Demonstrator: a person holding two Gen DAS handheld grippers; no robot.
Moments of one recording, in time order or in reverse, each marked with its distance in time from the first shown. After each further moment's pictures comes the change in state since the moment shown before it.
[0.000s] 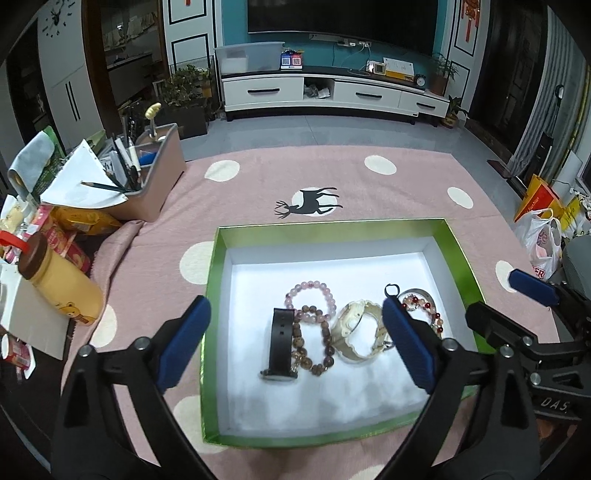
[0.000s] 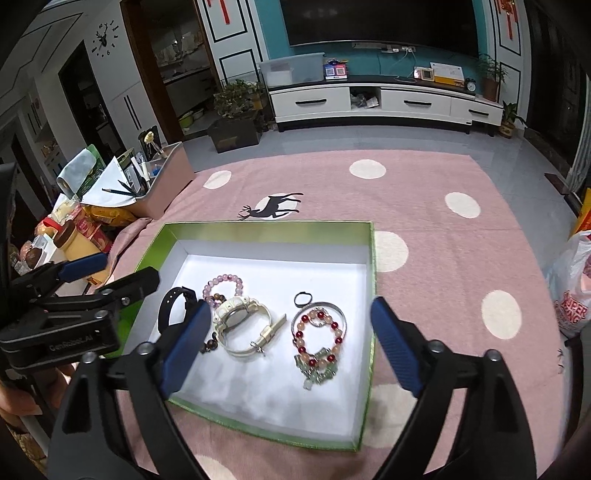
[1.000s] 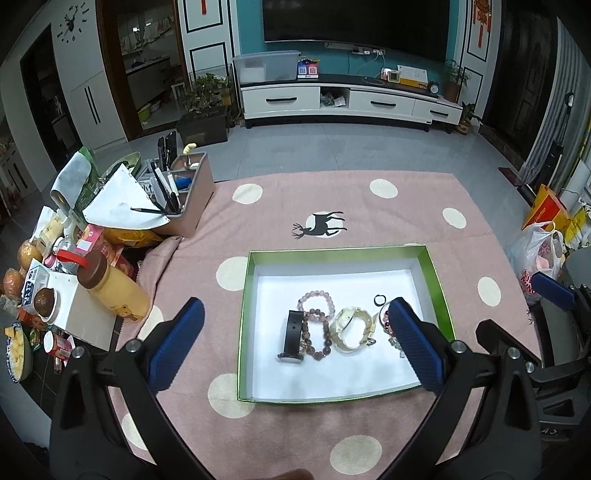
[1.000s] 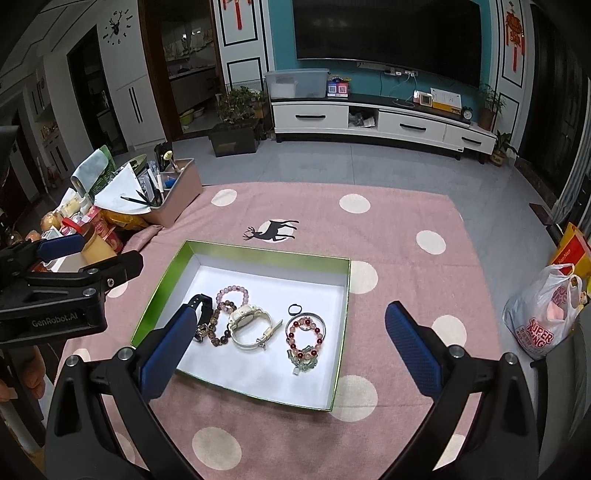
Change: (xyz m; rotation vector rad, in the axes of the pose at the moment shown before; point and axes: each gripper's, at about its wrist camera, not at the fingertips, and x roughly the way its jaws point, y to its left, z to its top) left arm -0.081 -0.007 0.035 -0.022 0.005 0.071; right arm -0.074 0.021 0.032 -0.079 -0.018 -0.048
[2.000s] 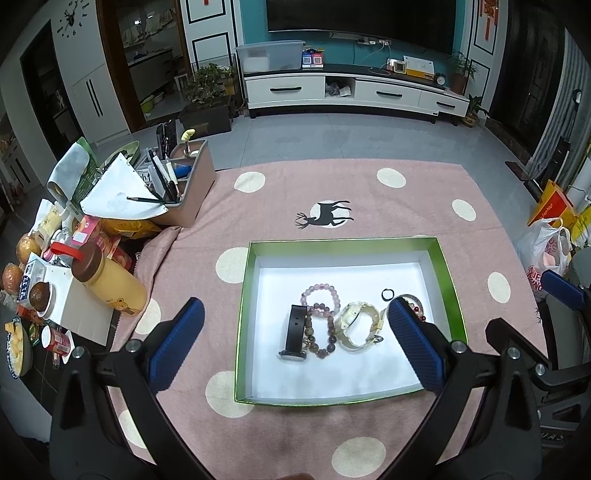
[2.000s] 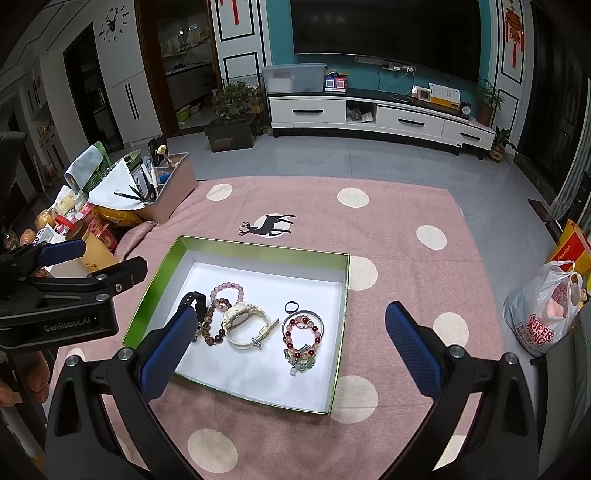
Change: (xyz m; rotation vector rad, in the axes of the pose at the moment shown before) left arm 0.020 -0.002 -0.002 -0.005 0.034 0.021; right arm 0.010 -0.002 -0.001 0.005 0.010 -0.005
